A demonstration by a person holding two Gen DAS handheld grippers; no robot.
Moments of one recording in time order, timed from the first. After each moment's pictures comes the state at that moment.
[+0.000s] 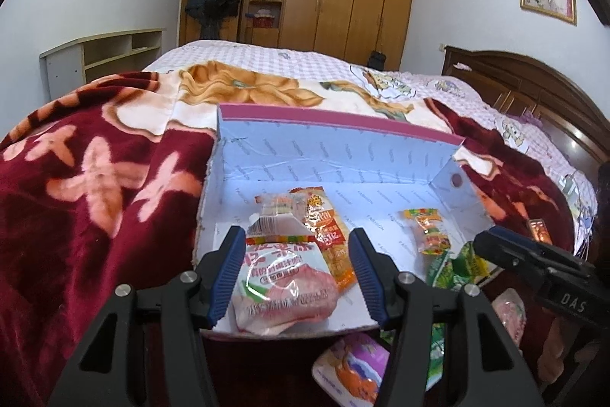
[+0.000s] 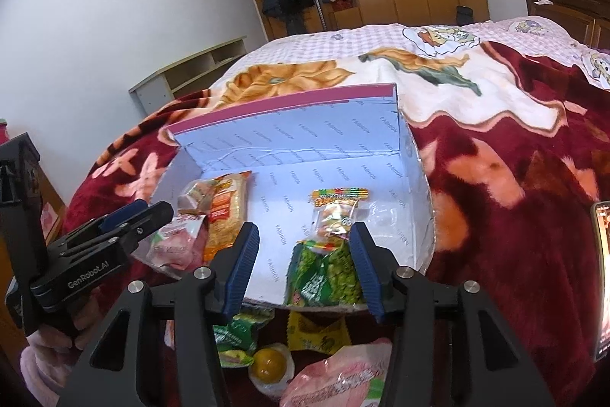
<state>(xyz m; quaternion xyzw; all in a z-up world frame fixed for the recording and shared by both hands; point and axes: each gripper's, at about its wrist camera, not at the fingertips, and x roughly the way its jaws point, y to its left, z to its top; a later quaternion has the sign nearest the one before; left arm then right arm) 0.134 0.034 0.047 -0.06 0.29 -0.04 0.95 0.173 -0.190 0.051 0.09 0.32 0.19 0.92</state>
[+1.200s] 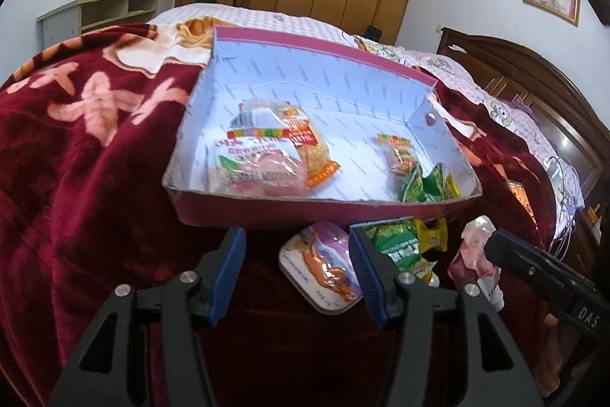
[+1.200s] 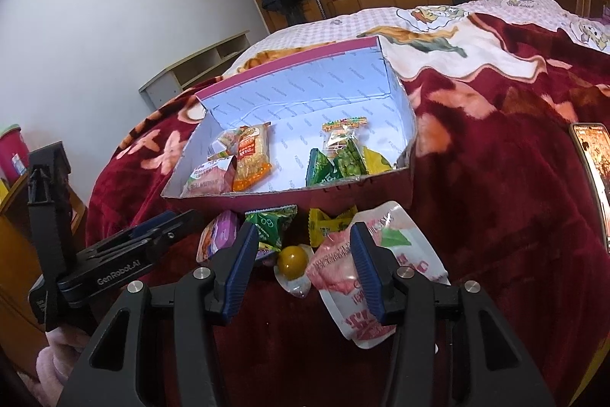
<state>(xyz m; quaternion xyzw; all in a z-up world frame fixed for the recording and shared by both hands) 0.088 0.015 0.012 -0.08 0.35 -0.06 0.93 0.098 -0.206 0.031 0.12 0.34 0.20 0.91</state>
